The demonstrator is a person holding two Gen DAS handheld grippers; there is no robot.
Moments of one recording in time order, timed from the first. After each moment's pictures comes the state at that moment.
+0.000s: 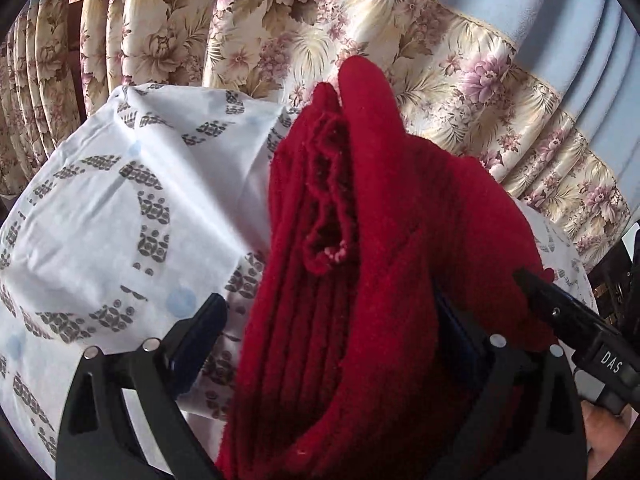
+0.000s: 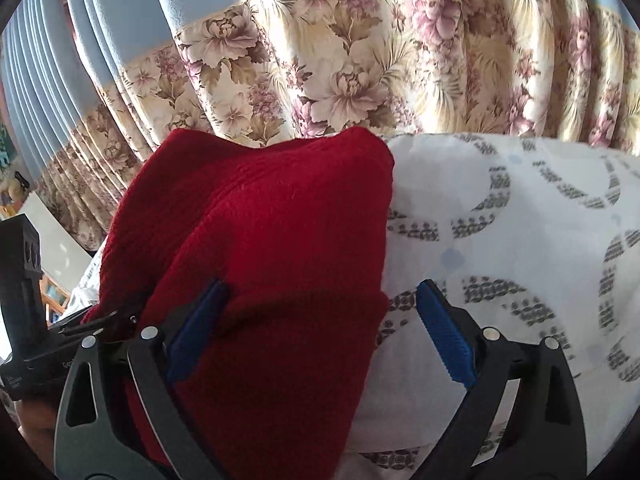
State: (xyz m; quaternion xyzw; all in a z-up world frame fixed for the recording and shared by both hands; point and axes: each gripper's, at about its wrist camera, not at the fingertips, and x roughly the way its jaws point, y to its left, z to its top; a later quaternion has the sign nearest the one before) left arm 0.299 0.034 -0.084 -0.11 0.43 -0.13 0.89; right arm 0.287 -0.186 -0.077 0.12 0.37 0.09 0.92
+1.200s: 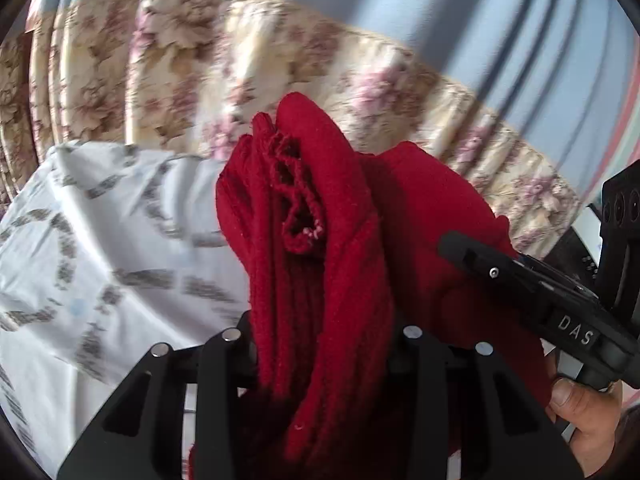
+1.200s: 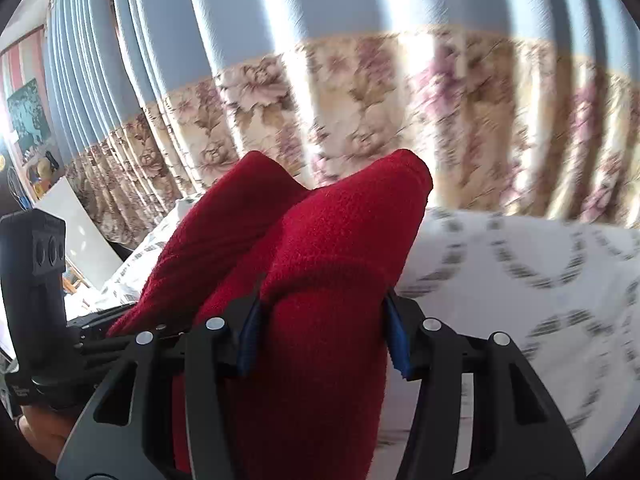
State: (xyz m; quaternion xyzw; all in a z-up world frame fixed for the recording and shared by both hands) left arm 0.261 -0.076 -0.011 -0.11 0.37 -0.22 0.89; right arm 0.244 -0.263 0.020 0.06 0.31 0.13 0.94
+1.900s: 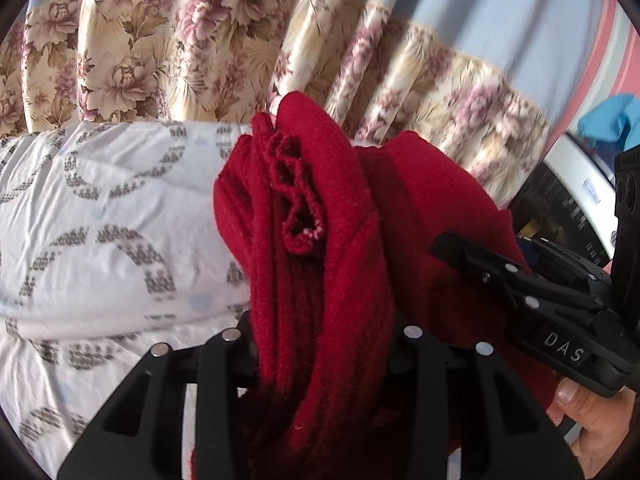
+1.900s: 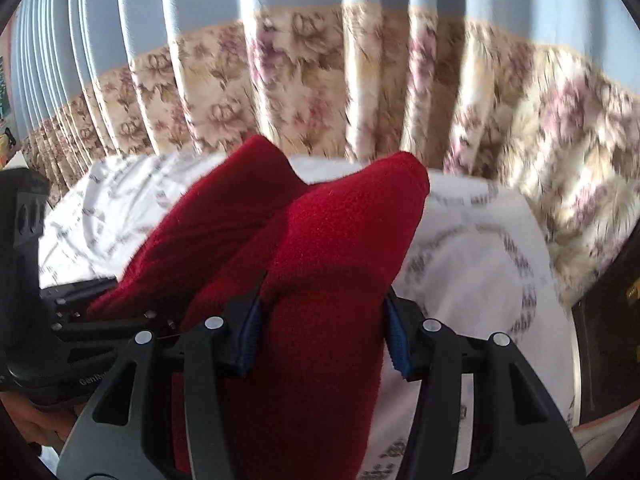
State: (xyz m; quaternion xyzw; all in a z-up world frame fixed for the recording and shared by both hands) left arm 0.212 -0.344 -0.049 -0.05 0.41 -0.25 0.87; right arm 0.168 -0.494 -0.041 0.01 0.36 0.05 0.93
